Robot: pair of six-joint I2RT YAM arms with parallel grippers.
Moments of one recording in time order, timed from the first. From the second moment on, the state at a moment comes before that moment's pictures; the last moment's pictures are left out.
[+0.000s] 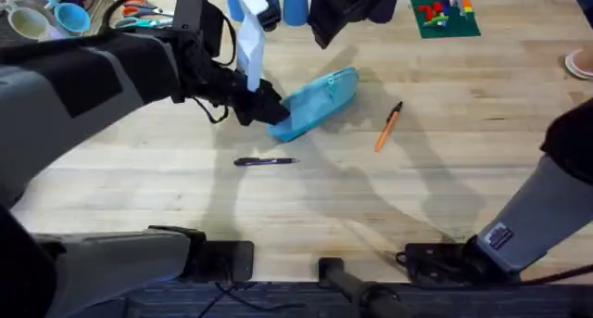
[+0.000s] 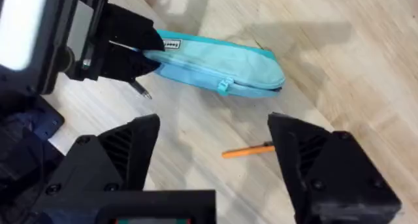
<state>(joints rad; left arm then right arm) -0.13 1.49 0.89 -0.61 0.67 0.76 0.48 1.98 2.30 -1.59 -0.20 -0.24</state>
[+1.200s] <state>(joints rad) -0.13 1.49 0.89 -0.61 0.67 0.76 0.41 1.64 1.96 -1.43 -0.19 -0.24</state>
